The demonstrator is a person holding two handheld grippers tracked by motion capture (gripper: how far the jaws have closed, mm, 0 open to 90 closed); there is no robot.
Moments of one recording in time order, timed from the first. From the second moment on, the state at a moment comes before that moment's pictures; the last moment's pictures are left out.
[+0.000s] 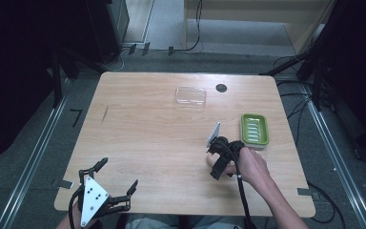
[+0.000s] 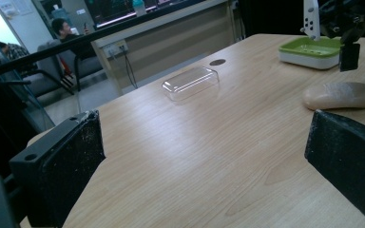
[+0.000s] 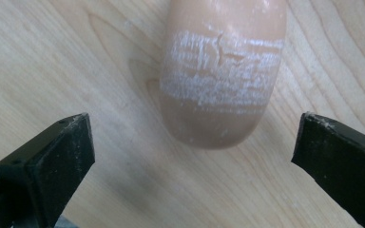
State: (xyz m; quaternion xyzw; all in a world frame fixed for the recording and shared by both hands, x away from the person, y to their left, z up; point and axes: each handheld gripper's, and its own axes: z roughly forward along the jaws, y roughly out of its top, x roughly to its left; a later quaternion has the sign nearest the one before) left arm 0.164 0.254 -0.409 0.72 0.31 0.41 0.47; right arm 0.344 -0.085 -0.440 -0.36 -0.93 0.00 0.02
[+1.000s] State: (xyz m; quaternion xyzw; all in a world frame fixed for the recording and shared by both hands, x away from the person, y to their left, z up) left arm 0.163 0.255 -0.409 0.72 0.31 0.41 0.47; right arm 0.372 -0.074 -0.465 -0.37 -0.93 0.01 0.02
